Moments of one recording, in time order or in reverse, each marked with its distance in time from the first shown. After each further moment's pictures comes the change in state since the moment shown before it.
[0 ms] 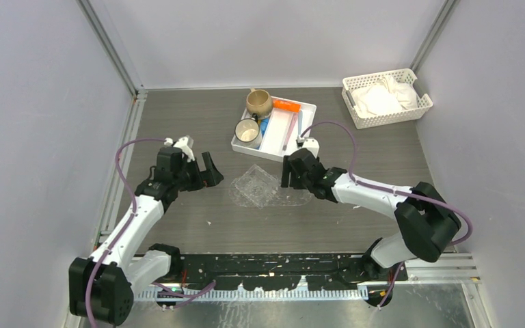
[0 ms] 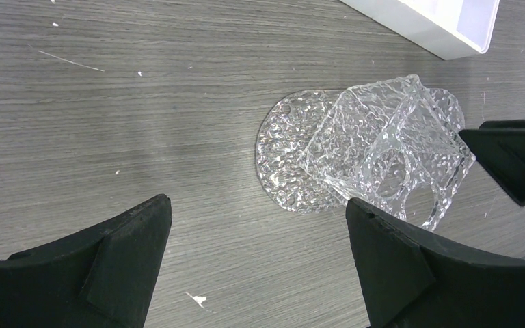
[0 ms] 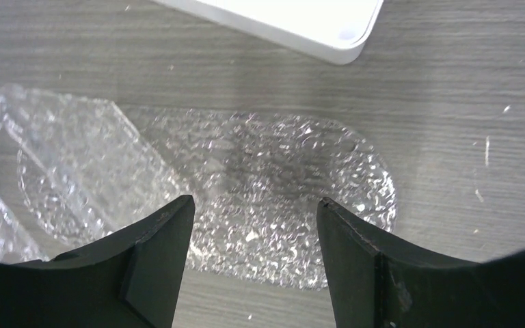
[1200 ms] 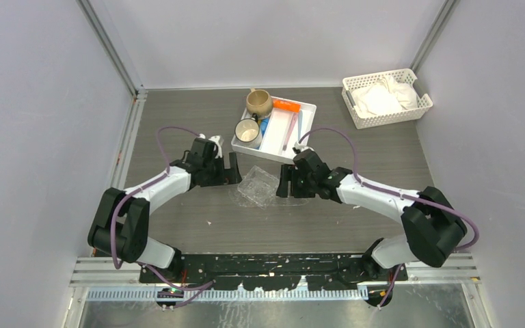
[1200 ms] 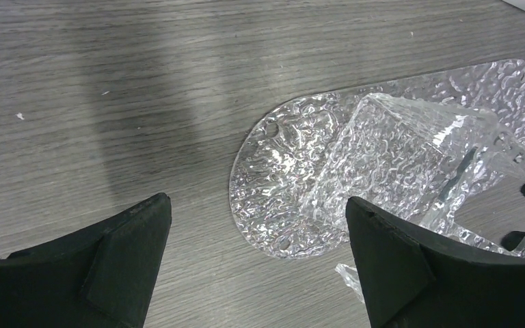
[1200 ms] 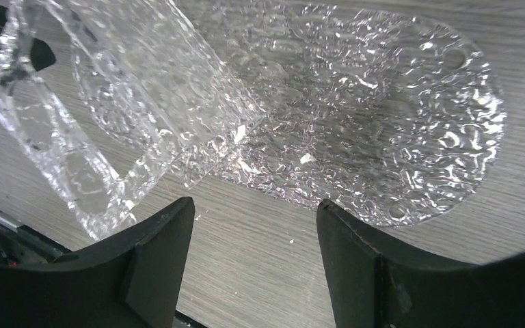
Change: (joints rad) left arm -0.164 0.457 0.127 0.130 -0.038 -0.003; right arm -0.046 -0.060 -0.016 -0.087 -0.328 0.026
